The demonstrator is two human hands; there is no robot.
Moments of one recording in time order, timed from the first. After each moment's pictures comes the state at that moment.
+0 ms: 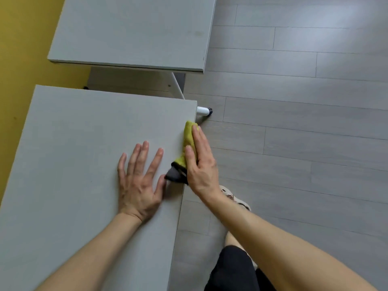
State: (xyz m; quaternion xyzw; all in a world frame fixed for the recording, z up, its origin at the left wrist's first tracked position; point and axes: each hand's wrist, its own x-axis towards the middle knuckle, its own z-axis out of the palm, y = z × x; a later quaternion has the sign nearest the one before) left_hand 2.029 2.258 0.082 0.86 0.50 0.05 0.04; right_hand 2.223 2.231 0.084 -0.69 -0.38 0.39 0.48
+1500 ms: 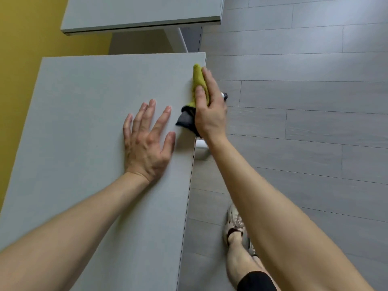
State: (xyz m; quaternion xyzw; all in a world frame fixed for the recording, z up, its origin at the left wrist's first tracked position) left_hand 2.018 2.269 0.078 0.85 0.51 0.08 0.01; right_hand 2.201 2.270 0.075 -0.66 -0.30 0.36 0.59
